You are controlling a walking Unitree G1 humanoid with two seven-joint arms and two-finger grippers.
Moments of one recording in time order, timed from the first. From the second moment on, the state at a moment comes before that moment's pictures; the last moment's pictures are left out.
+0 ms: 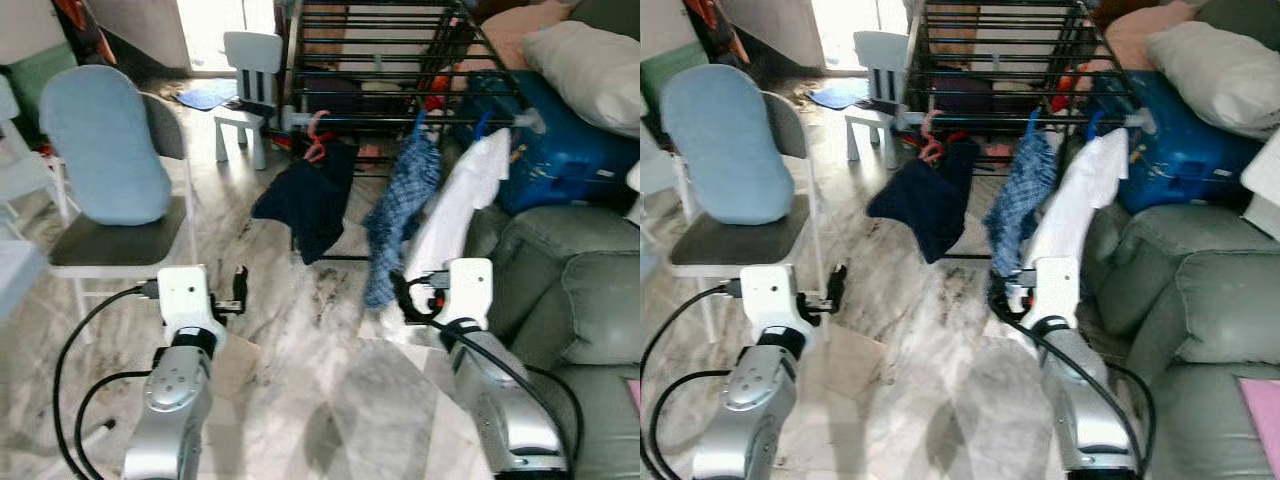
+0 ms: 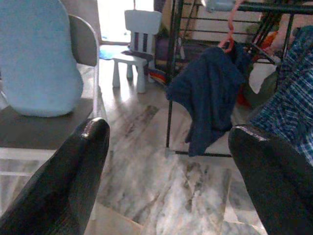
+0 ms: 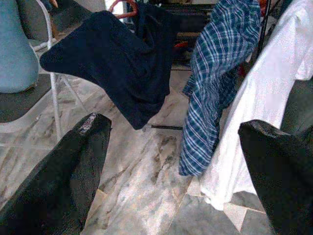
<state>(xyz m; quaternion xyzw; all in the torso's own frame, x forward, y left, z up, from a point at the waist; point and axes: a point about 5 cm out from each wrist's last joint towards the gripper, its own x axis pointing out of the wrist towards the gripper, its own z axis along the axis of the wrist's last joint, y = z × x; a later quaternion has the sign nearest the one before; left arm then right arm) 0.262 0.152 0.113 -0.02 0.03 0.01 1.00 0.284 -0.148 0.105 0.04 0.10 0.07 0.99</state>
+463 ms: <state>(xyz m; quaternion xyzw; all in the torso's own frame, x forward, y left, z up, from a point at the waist) 0.265 0.148 0.109 -0.02 0.04 0.01 1.00 0.288 -0.149 0.109 0.04 0.09 0.06 0.99</state>
